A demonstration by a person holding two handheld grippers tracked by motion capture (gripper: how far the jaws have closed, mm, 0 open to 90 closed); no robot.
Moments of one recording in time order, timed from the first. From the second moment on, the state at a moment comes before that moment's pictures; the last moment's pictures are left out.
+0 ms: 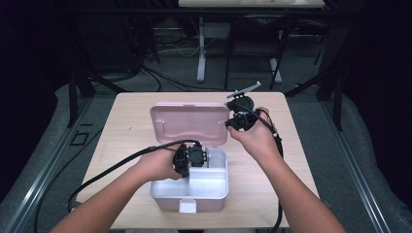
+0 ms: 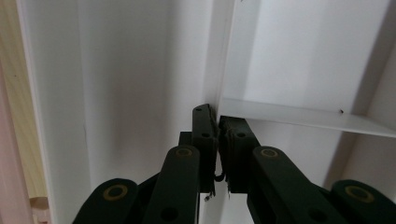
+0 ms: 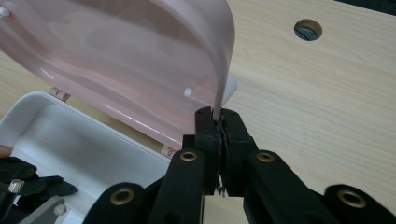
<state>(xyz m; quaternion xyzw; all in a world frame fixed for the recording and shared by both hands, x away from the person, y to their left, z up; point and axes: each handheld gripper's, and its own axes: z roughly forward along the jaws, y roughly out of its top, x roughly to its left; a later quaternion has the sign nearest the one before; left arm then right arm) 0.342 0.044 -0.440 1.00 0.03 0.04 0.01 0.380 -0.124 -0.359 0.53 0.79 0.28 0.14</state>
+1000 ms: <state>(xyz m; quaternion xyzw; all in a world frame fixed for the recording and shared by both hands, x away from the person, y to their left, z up) 0.329 0.138 -0.393 0.96 0.19 0.07 0.20 0.372 -0.125 -0.362 0.52 0.79 0.30 0.15</state>
